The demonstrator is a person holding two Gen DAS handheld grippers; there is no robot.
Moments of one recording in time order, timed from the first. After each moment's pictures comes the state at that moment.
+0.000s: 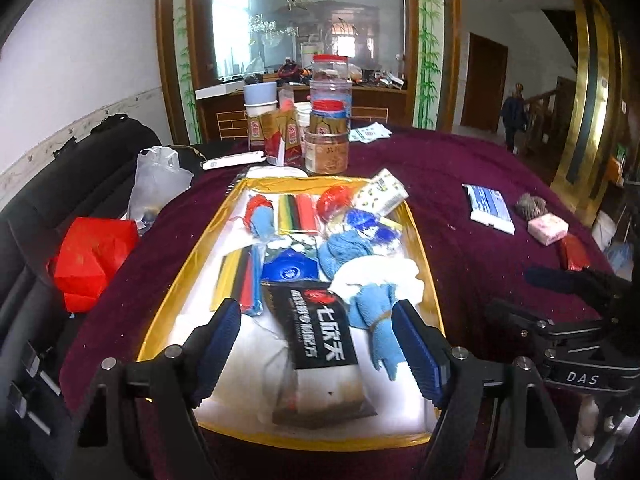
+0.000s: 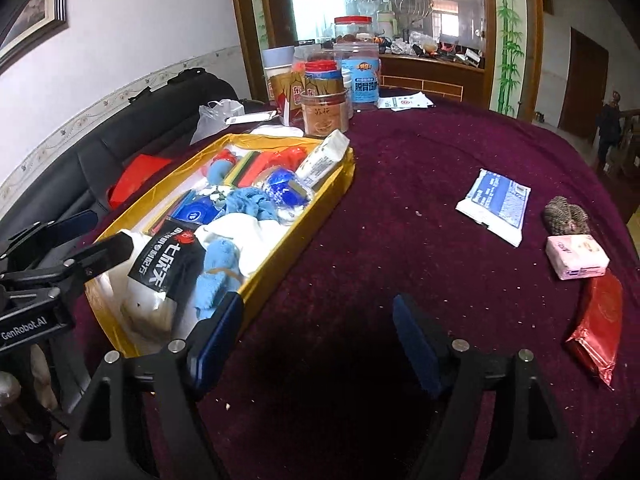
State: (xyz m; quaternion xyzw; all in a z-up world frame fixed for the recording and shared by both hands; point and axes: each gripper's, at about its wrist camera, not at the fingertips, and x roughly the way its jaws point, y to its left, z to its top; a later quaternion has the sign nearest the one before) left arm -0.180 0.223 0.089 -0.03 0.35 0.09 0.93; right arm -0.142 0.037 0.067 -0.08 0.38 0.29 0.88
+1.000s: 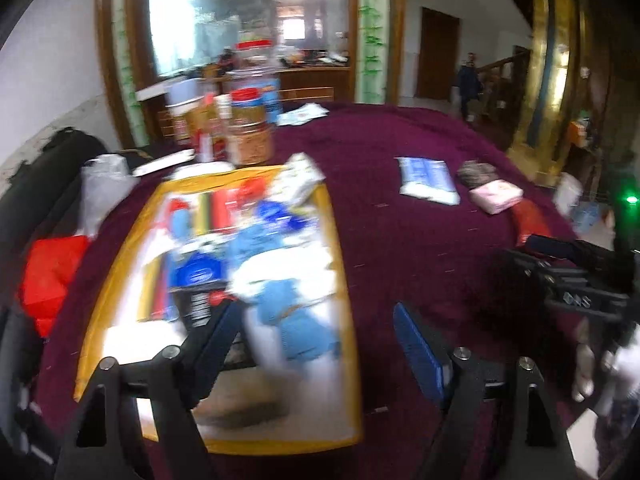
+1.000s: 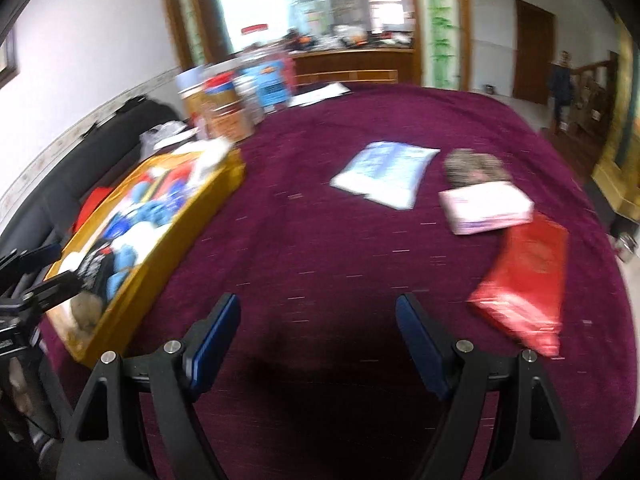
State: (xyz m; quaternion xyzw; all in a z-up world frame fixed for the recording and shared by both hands) left arm -0.156 0.161 0.093 -0.01 0.38 -0.02 0.92; right arm -0.119 -0.069 0.061 -0.03 0.39 0.20 0.90
